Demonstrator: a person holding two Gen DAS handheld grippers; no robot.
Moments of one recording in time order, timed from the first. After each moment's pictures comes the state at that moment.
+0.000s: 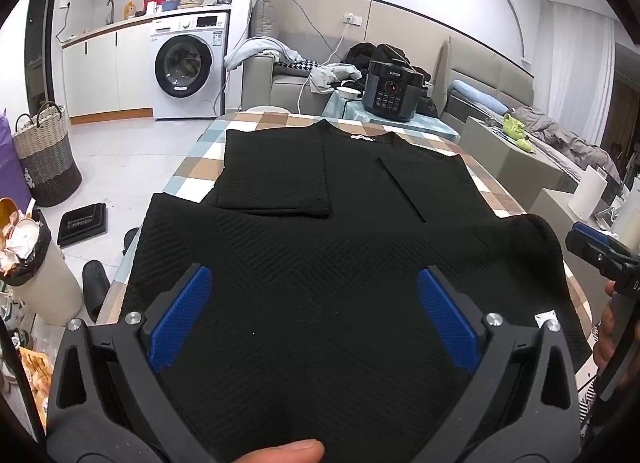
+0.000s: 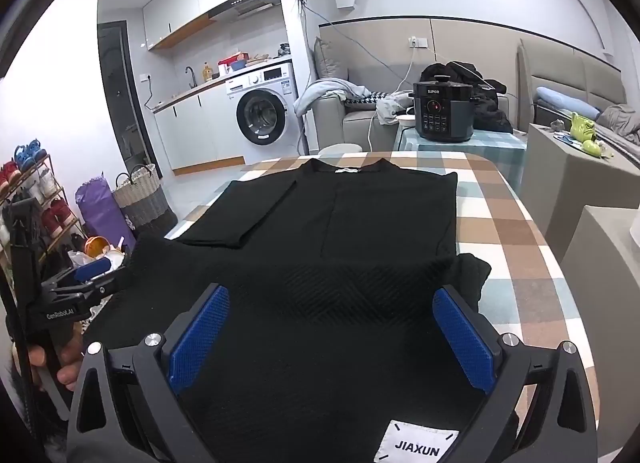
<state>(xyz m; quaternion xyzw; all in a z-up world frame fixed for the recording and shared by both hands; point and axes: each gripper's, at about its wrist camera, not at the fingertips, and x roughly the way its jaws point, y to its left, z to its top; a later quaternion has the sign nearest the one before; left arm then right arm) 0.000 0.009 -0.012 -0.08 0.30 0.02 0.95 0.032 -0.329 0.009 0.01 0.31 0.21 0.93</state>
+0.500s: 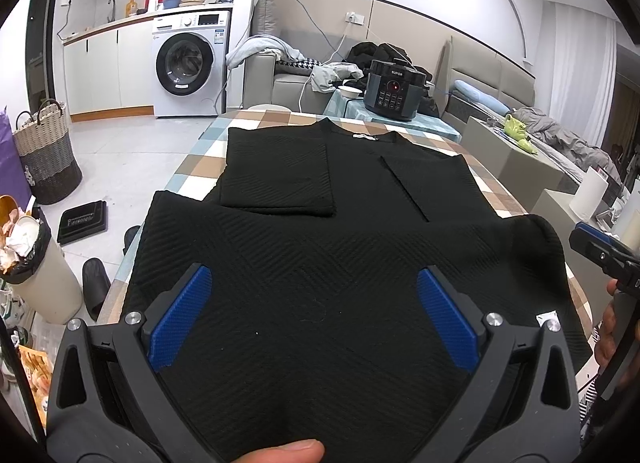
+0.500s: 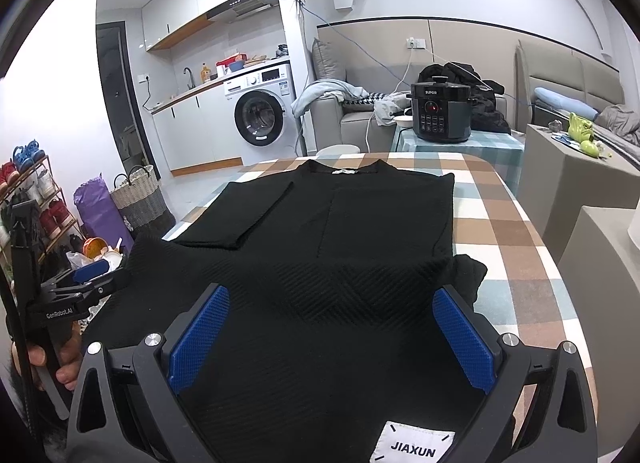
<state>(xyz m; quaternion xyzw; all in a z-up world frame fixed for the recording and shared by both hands) 0.004 0.013 -0.011 -0.09 0.30 0.02 0.95 0.032 -0.333 0.012 0.02 0.30 0.21 0.93</state>
